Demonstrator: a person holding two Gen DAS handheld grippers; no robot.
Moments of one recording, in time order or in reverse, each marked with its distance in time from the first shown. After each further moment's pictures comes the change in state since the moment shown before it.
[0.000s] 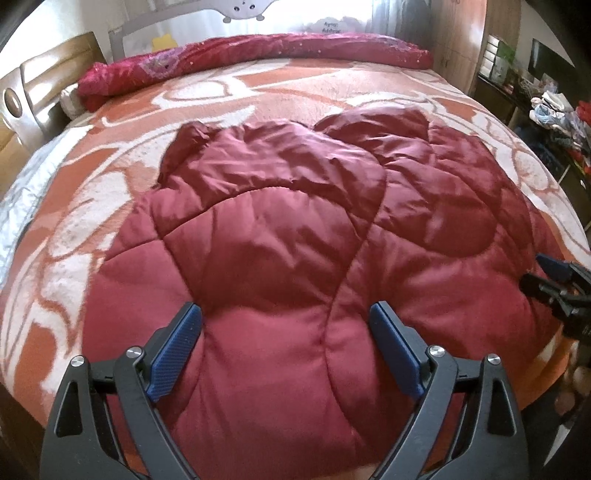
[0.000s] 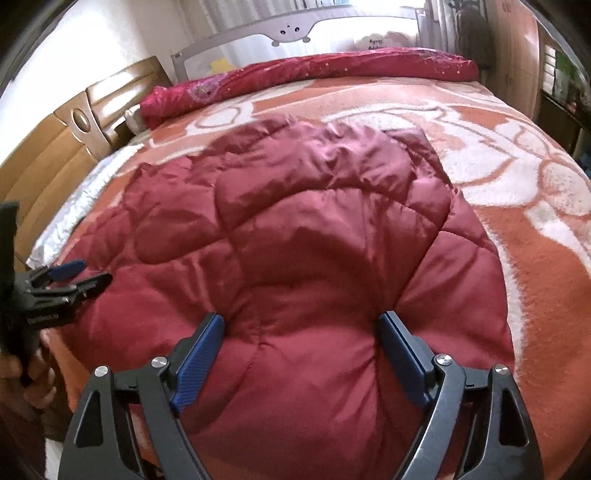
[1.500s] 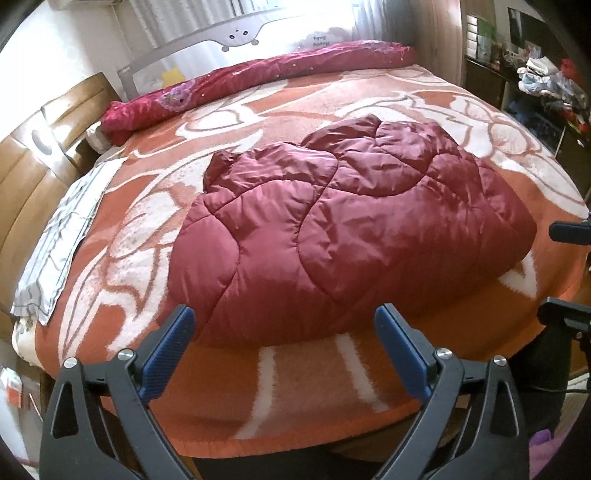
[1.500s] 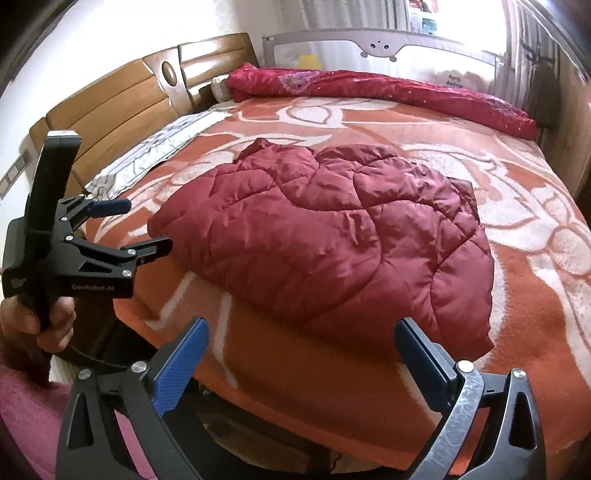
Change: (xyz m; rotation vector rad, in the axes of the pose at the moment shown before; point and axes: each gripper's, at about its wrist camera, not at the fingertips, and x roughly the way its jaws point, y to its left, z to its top) left arm -0.107 -0.035 -0.045 0.106 -0.037 0.120; right arm -0.112 0.076 -0.042 -0.280 0.027 0.116
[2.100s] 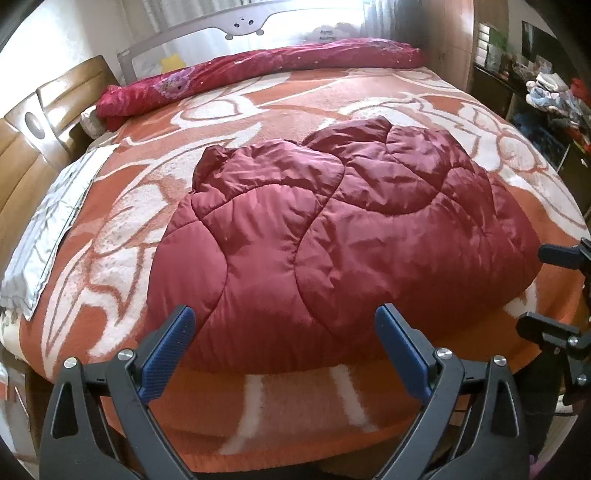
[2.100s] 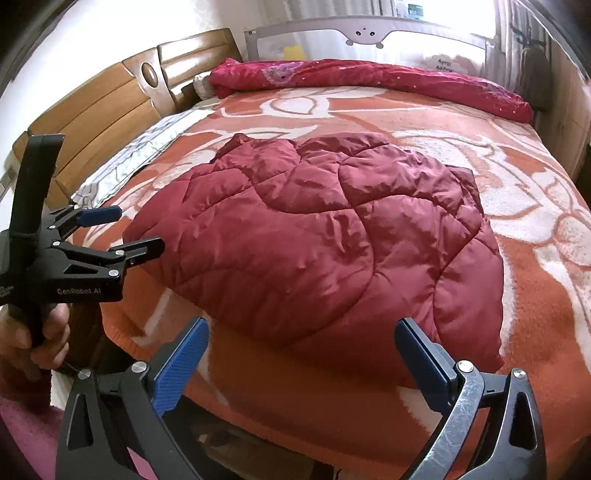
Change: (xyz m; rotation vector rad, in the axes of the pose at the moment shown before) left arm 0.025 0.006 0.021 -0.066 0.024 -0.038; right arm 0.034 -0.019 0.017 0.049 0.030 -0.011
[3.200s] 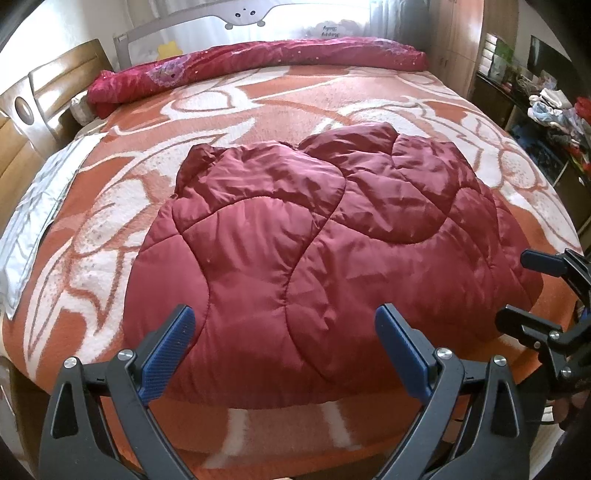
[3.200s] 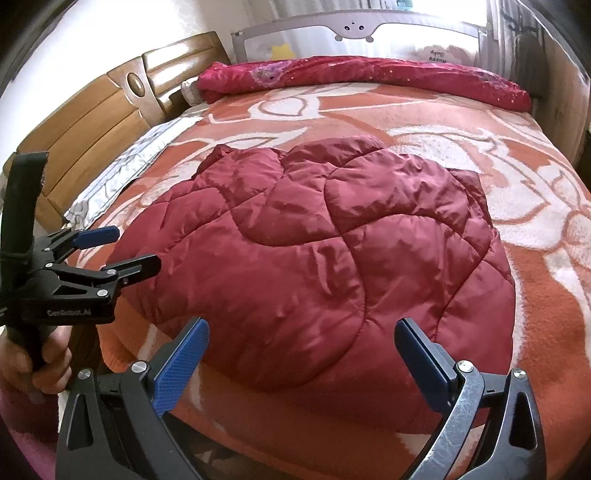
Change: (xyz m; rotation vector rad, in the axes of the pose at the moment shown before) left arm 0.027 0.003 0.026 -0.046 0.035 -0.057; right arm 0.029 -0.021 0.031 0.051 0.009 0.012
